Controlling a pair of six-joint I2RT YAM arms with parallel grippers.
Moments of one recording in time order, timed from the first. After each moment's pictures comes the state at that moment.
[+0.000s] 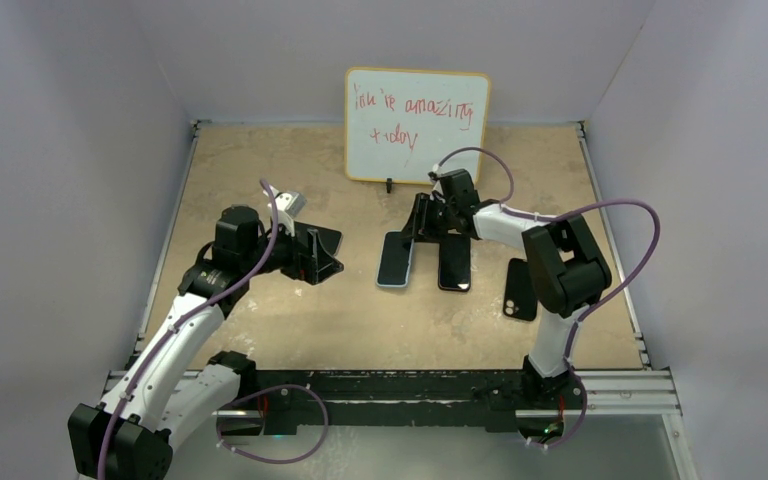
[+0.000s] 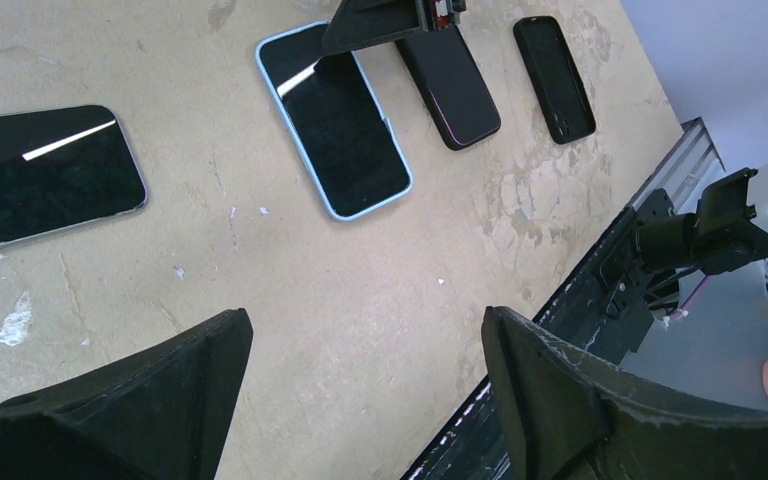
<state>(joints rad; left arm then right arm) -0.30 0.88 0.71 -0.39 0.57 -0.26 0.42 1.87 1.11 -0.10 -0.39 0.58</state>
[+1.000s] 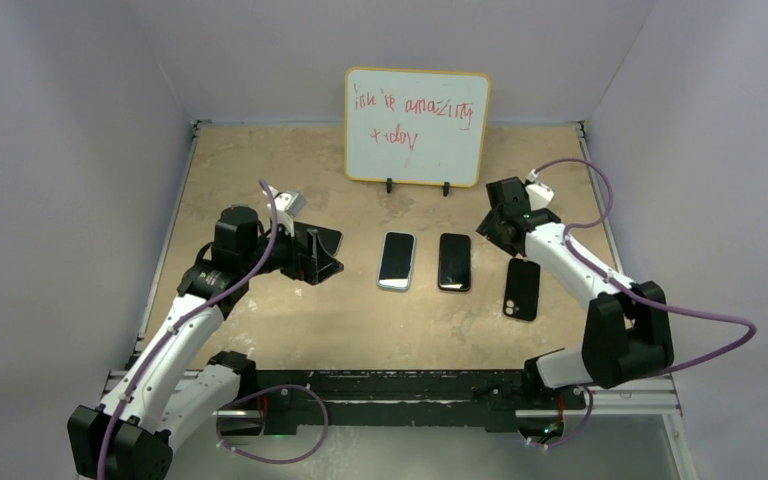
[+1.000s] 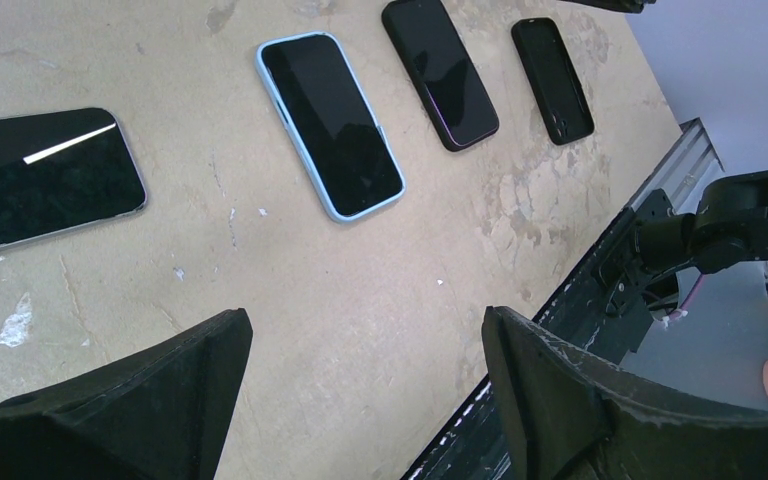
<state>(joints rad) -0.30 0.87 0.71 -0.39 0.57 -0.26 0.31 1.41 0.96 -0.55 0.38 0.86</state>
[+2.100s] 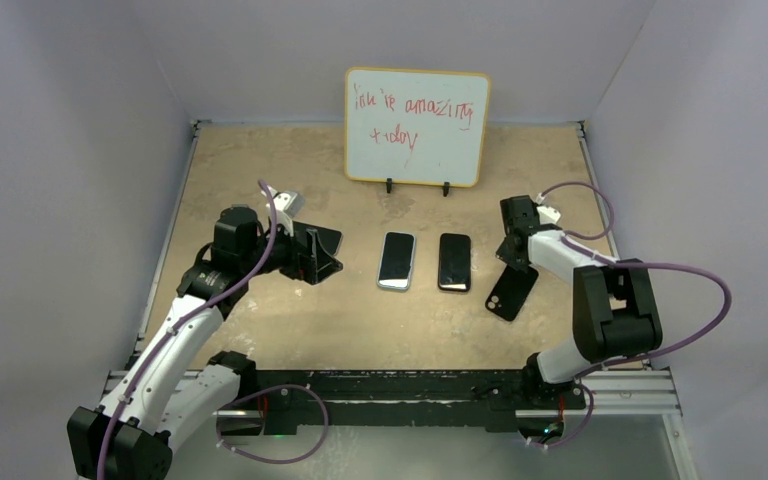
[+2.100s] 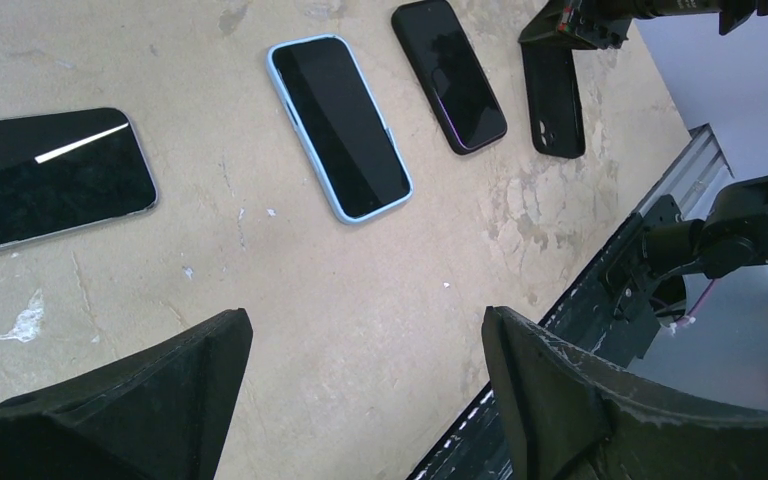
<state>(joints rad) -0.30 0.86 0.71 -0.39 0.55 -0.26 0.15 1.53 0.79 -0.40 0.36 0.76</state>
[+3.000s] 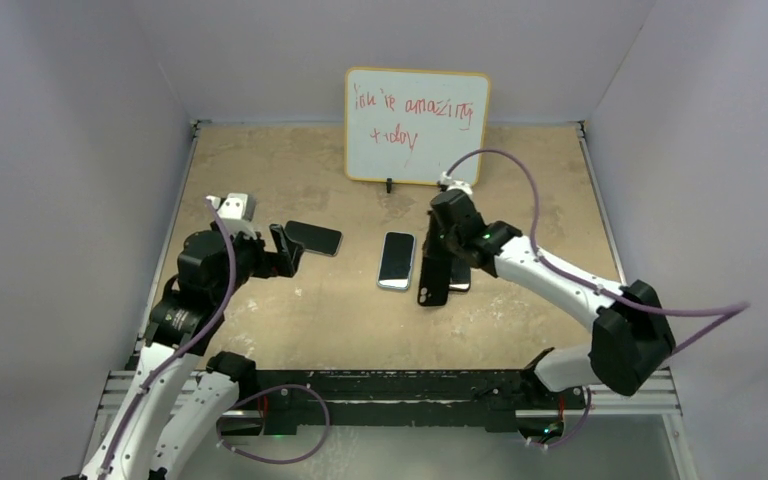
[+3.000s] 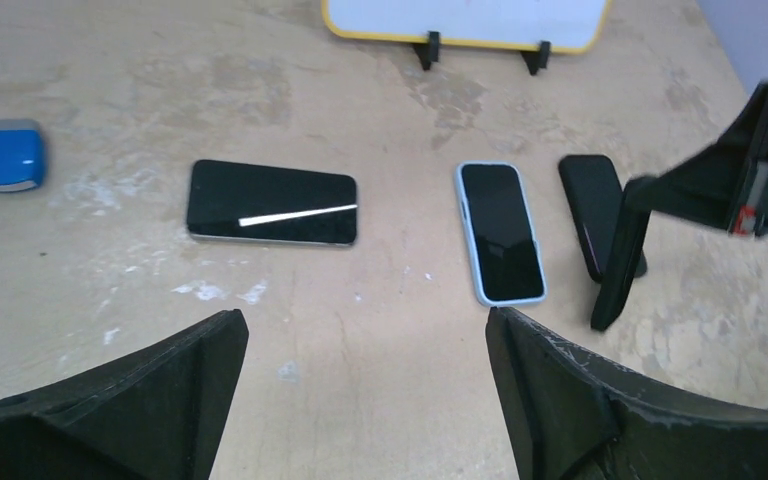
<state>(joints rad) -0.29 0.60 0.75 -0.52 0.11 -0.29 0.62 1.37 0.98 -0.45 0.18 0.64</state>
